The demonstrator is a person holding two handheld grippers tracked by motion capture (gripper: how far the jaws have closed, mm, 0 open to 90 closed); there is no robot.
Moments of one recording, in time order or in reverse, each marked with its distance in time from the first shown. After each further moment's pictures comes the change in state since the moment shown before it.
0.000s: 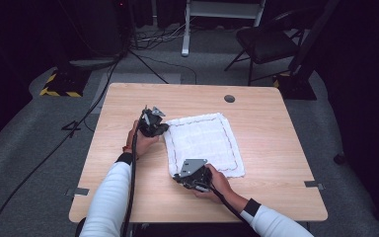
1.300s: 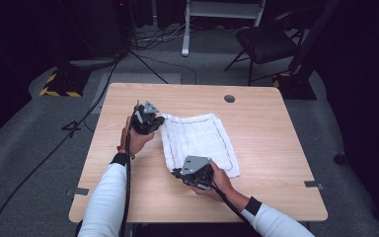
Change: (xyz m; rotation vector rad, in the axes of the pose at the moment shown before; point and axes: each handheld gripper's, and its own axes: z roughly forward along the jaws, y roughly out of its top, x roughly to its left) left arm -0.004 0.011 -0.037 -0.126 0.062 0.018; right arm -0.001 0.016 -0.022 -0.091 -0.043 -0.031
